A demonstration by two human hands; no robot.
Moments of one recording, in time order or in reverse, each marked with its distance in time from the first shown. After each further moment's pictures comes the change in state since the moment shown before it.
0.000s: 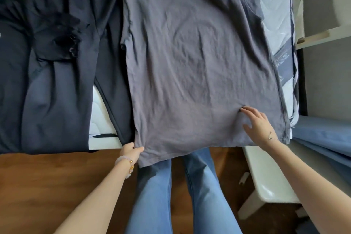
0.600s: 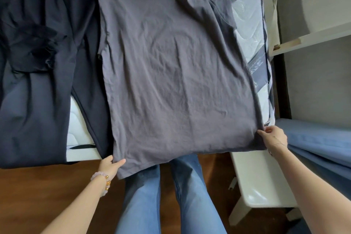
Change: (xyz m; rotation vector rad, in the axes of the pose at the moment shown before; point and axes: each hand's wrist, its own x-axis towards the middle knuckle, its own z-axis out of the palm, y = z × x) left_hand -0.012 -0.005 0.010 -0.023 0.076 0.027; right_hand -0.006 0.089 -0.030 0.427 0.110 0.783
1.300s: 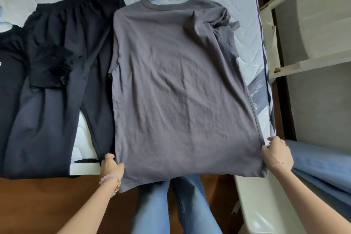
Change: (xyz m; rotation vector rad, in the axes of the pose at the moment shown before) left_hand -0.018 0.056 0.001 0.208 0.253 0.059; right_hand -0.007 -0.024 -0.013 -0.282 0.138 -0.183
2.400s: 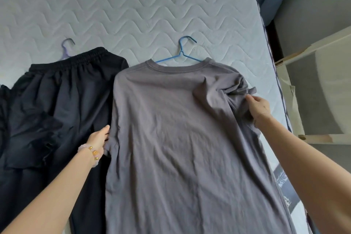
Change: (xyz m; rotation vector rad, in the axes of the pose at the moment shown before) left_hand 0.197 0.270 -0.125 -0.802 -0.209 -0.004; right_hand 0.225 -0.330 -0.088 0.776 -0.046 -0.122
